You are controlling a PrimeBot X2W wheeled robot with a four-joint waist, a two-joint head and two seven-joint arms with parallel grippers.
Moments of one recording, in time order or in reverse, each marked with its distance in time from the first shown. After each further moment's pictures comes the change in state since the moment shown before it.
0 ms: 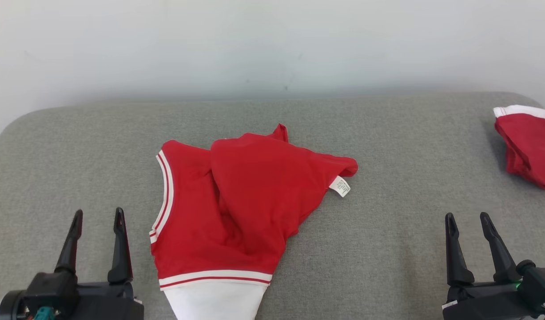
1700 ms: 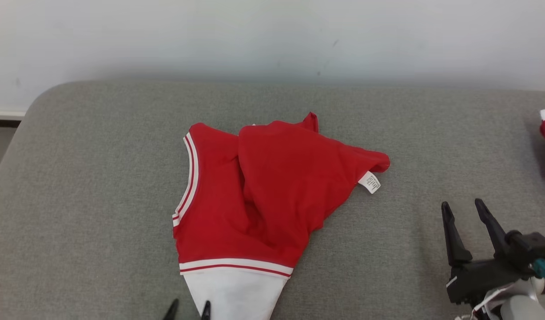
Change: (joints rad) left arm 0.159 -0.151 -0.128 0.248 0.037 -0.106 0.000; right arm -0.171 -0.119 0.092 0.267 0.021 0.000 0.000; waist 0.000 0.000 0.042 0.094
